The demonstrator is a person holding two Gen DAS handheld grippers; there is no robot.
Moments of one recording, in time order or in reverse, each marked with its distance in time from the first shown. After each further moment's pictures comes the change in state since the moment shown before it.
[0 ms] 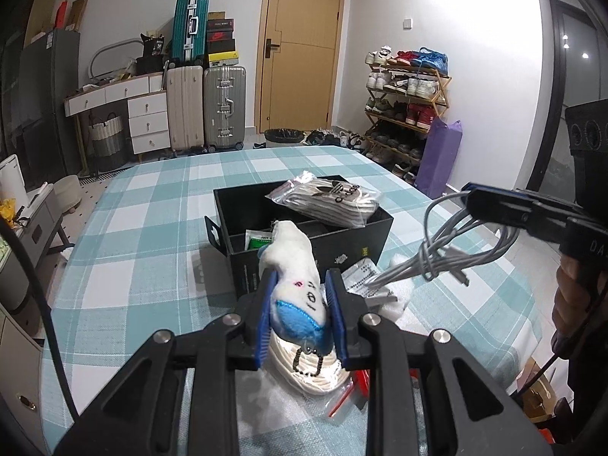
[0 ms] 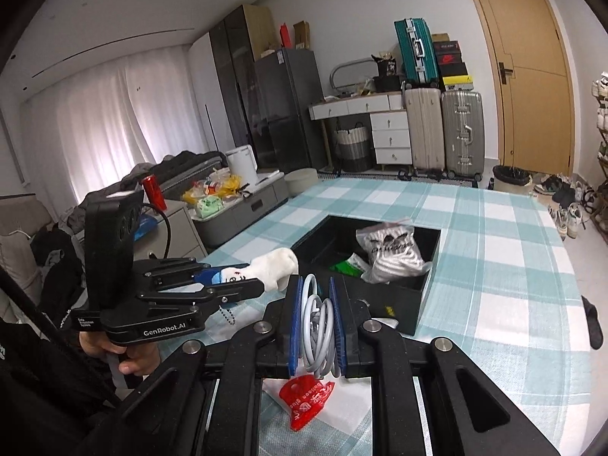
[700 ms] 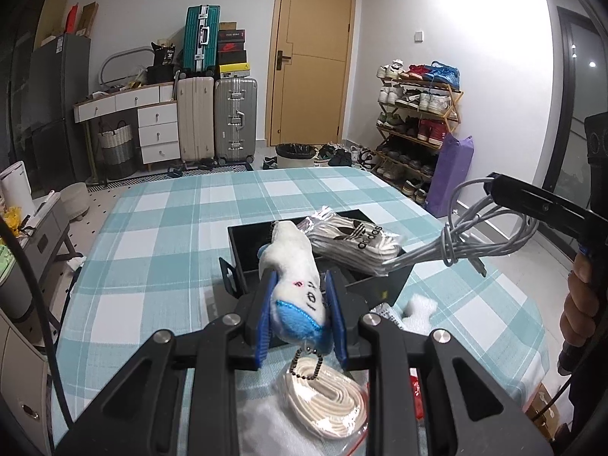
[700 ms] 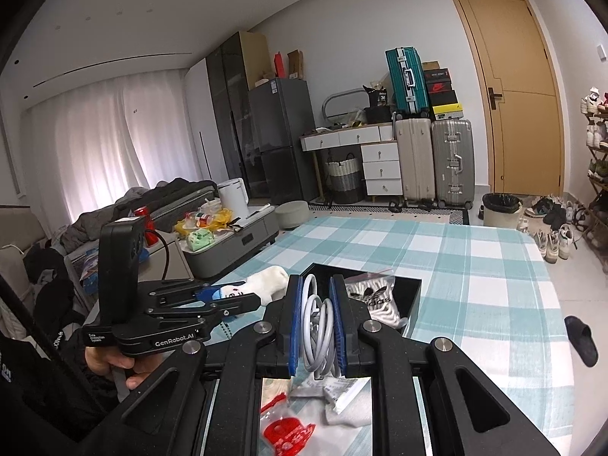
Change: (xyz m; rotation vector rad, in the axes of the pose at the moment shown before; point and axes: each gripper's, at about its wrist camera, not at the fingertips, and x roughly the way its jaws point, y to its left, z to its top) left arm 0.014 0.011 0.033 -0.016 -0.044 0.035; right arm -0.009 -0.009 0.035 -0.001 -0.109 -0.039
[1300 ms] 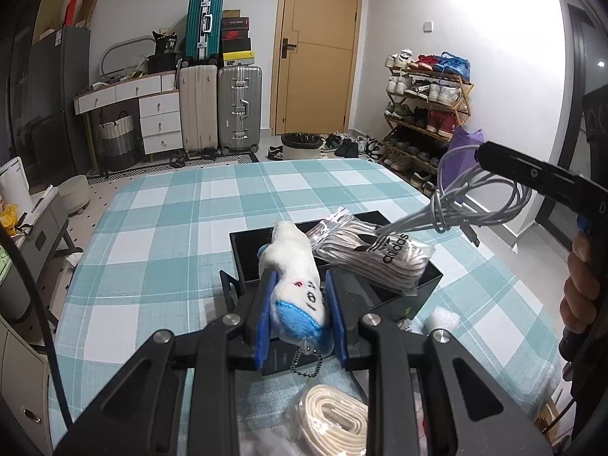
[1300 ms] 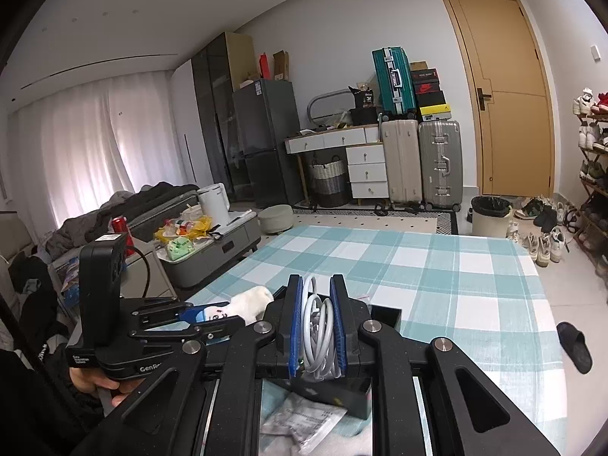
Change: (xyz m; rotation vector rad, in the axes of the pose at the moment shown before) left arm 0.039 0.008 0.014 -0.011 0.049 0.018; right arm 0.040 -0.028 0.029 0.007 0.002 -0.048
